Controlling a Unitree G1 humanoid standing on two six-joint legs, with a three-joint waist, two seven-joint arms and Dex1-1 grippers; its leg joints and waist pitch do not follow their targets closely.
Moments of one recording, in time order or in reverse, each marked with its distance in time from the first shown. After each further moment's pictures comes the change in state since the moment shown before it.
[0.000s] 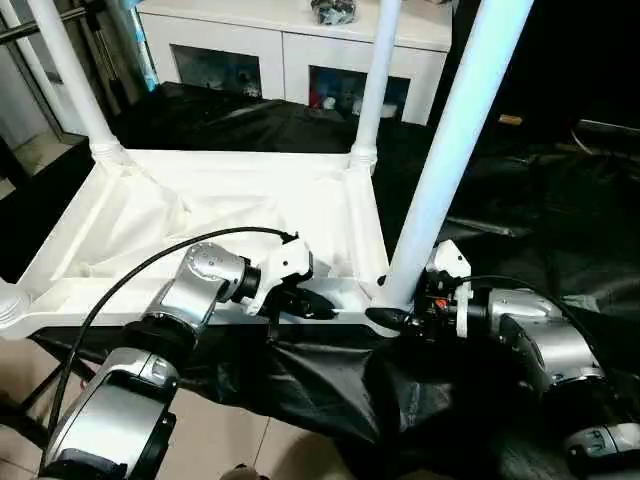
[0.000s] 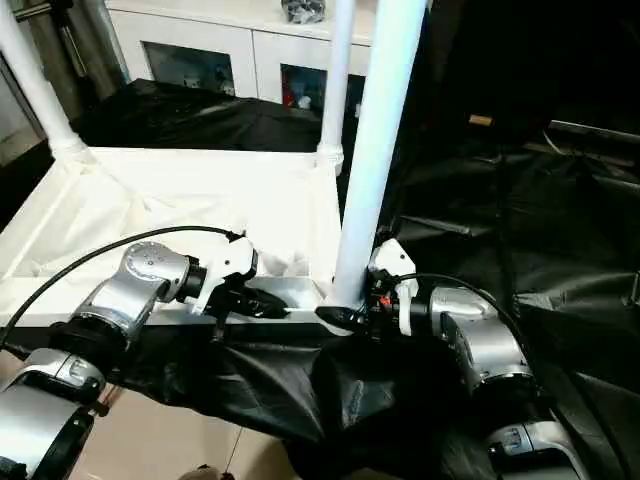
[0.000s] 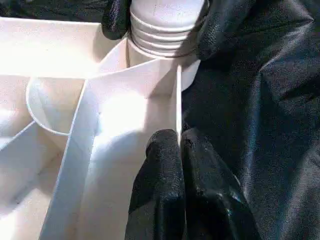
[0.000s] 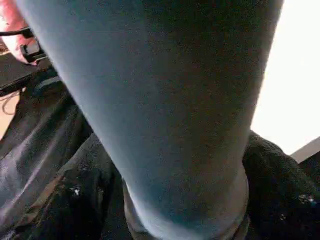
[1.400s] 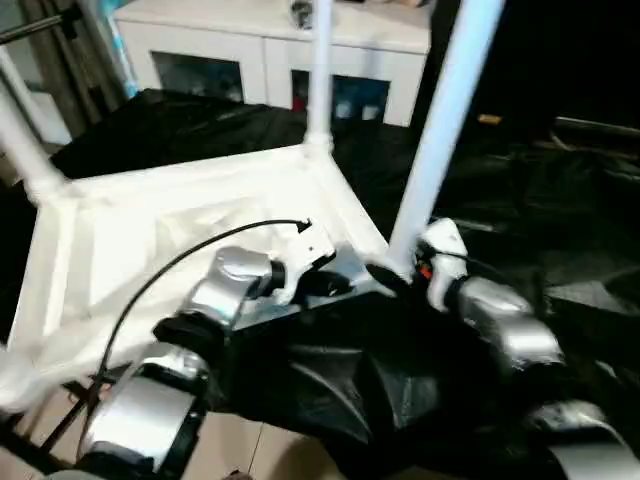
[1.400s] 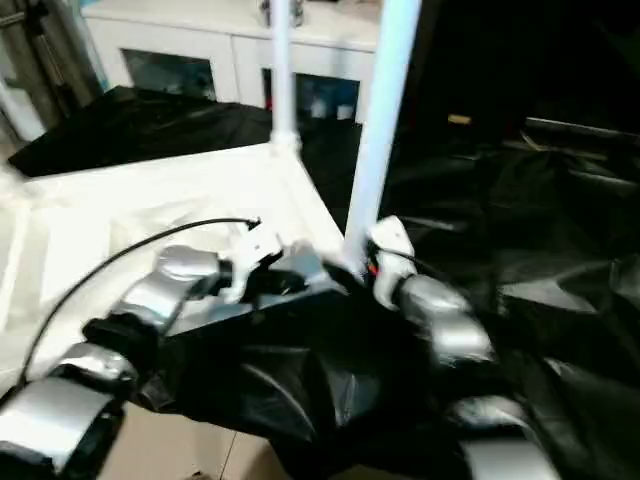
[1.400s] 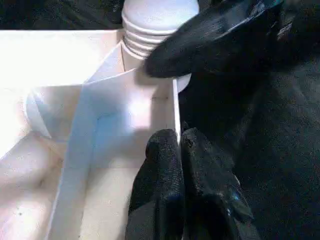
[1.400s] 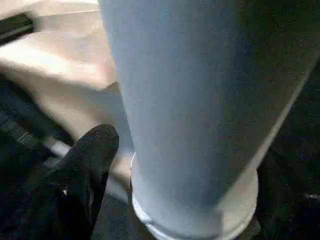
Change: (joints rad) left arm -0.042 -0.093 0.033 0.075 0.028 0.061 0.239; right arm -0.080 0.115 -0.095 0.181 -0.065 -0.104 -0.301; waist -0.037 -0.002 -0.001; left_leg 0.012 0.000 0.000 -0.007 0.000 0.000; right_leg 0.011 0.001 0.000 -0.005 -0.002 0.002
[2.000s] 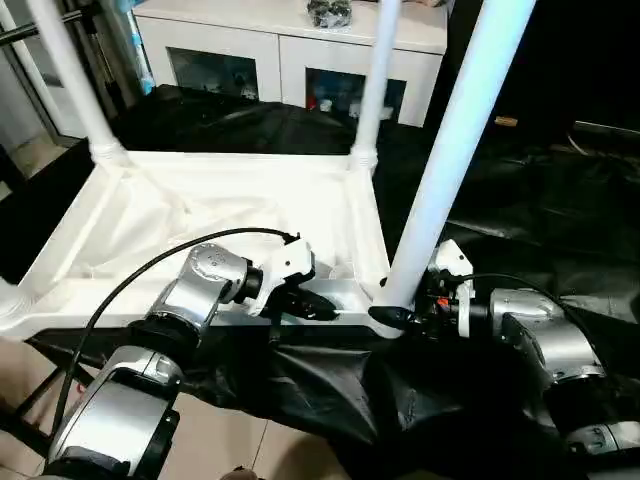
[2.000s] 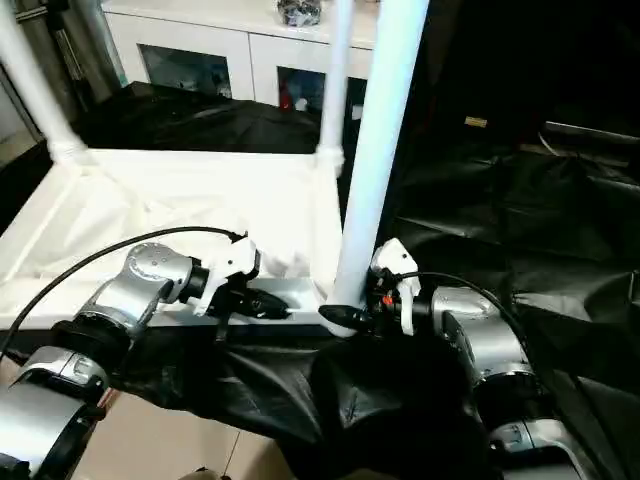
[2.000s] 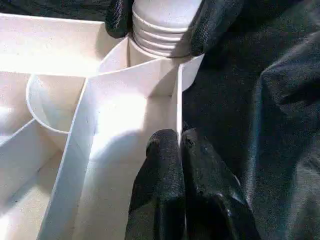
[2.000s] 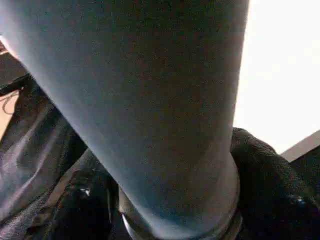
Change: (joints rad) left arm 0.035 0.087 -0.032 -0.053 -0.025 -0.055 -0.244; right arm 0.079 -0.117 0.089 -0.190 0.054 0.148 0.311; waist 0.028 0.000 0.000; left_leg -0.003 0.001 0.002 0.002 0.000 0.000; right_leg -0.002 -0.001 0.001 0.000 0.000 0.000
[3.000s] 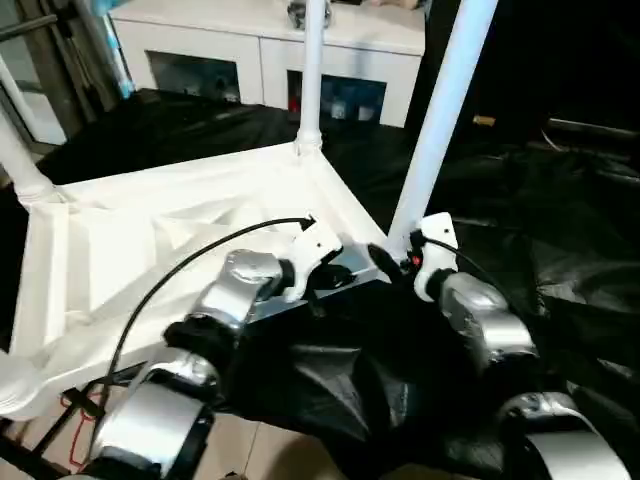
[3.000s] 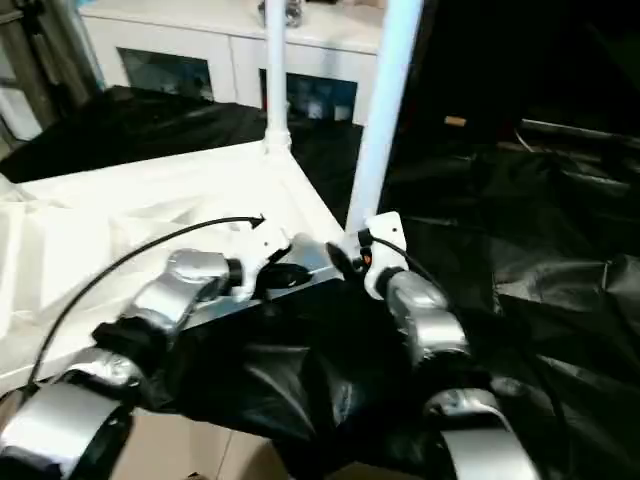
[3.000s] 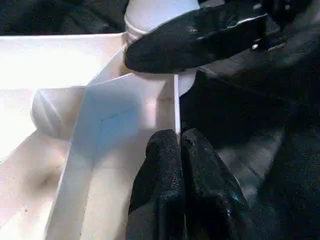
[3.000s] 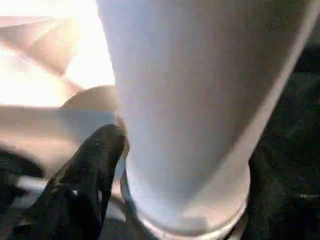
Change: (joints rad) left arm 0.003 -0.113 0.037 -0.034 0.041 0.110 0.388; right arm -0.112 0.211 -0.136 0.244 -0.074 -0.157 -0.548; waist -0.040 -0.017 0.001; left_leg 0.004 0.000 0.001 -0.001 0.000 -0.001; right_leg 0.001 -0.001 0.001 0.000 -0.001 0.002
